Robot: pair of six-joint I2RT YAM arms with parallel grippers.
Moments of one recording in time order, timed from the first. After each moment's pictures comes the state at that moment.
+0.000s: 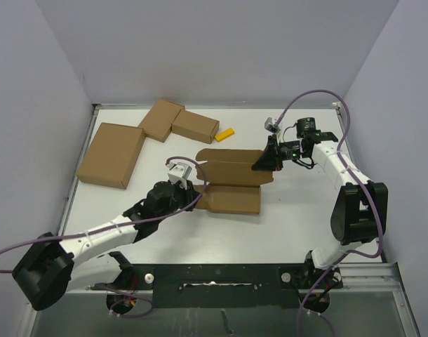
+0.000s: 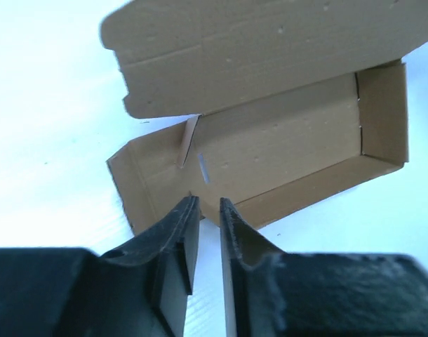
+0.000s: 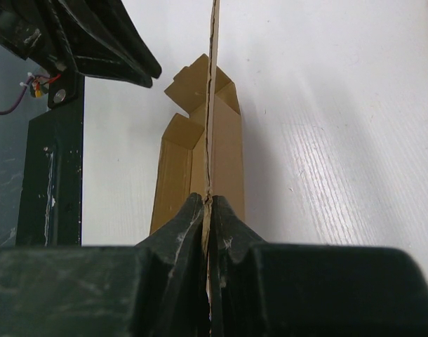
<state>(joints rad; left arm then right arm) -0.79 1.16 0.46 0.31 -0.10 -0.41 0.09 1.63 1.28 -0.76 -1.21 -0.71</state>
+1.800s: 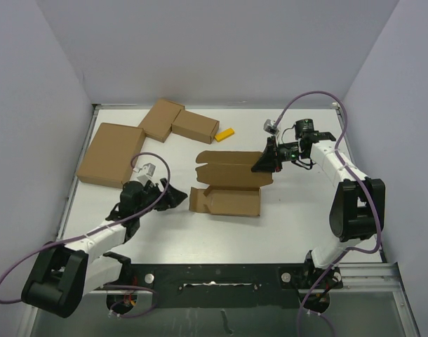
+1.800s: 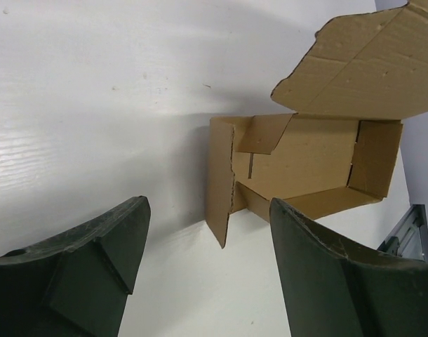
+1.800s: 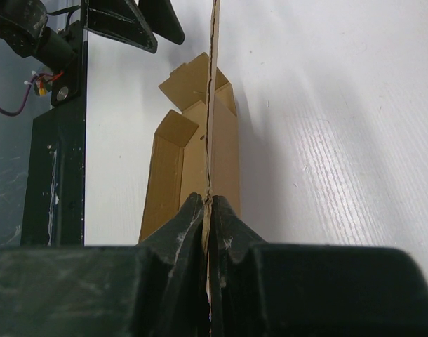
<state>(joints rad) -0.33 1.10 0.25 0.44 0.34 -0.70 0.09 1.67 1.28 -0.78 -1.21 -0.73</state>
